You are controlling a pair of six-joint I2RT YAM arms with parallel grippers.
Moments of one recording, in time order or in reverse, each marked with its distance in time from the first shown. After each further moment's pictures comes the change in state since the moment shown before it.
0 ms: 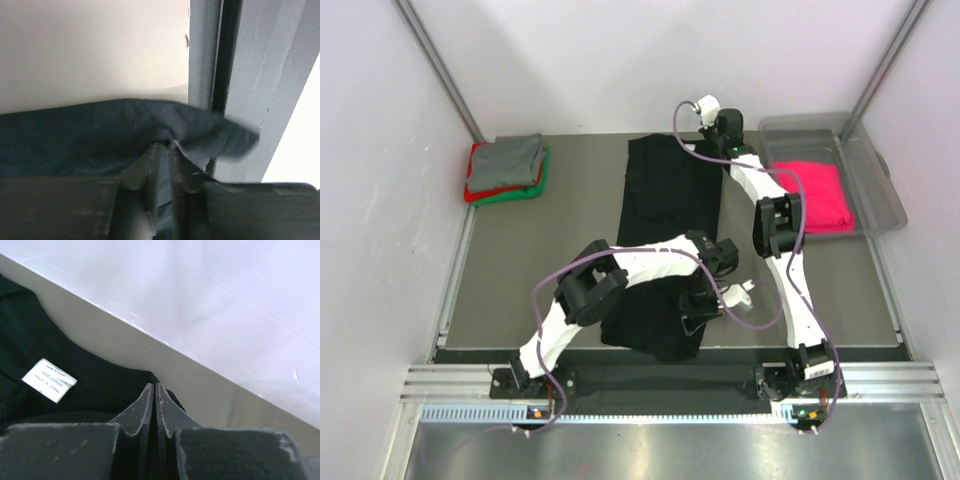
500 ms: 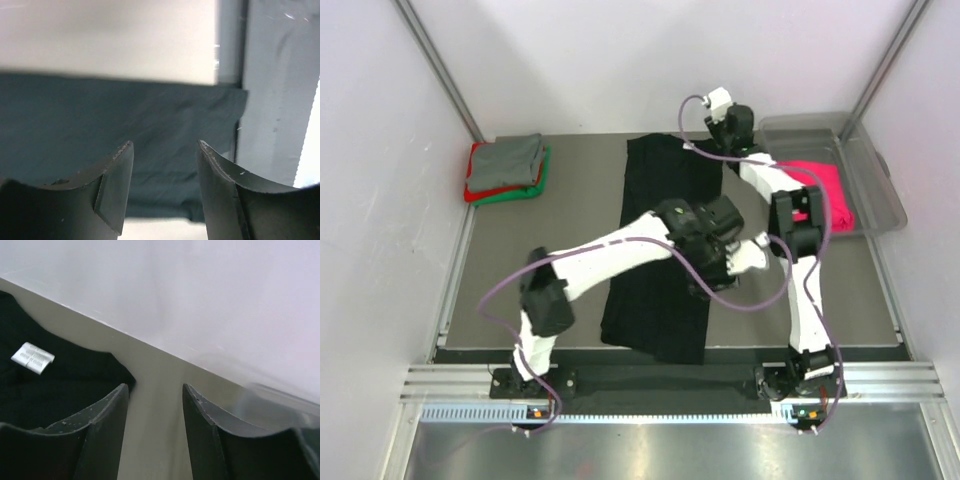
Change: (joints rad) left arm -0.010 -0.221 0.183 0.007 -0.211 -0.041; right arm -0.002 -0.255 -0.377 0.209 0.113 -0.019
